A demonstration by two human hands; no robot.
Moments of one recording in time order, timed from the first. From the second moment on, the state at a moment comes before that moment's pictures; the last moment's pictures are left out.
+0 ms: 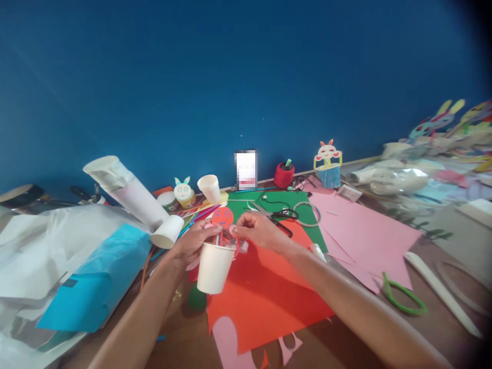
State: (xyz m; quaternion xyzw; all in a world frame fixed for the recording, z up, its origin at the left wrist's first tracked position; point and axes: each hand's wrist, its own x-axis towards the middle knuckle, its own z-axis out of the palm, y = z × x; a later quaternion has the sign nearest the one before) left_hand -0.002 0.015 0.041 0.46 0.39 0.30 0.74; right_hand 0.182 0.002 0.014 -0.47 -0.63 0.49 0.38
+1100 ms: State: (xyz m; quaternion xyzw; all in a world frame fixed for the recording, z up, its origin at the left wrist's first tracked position) left_hand -0.013 0.018 0.051 0.41 0.40 0.32 0.75; right_hand 0.180 -0.001 0.022 -0.39 -0.60 0.59 0.36
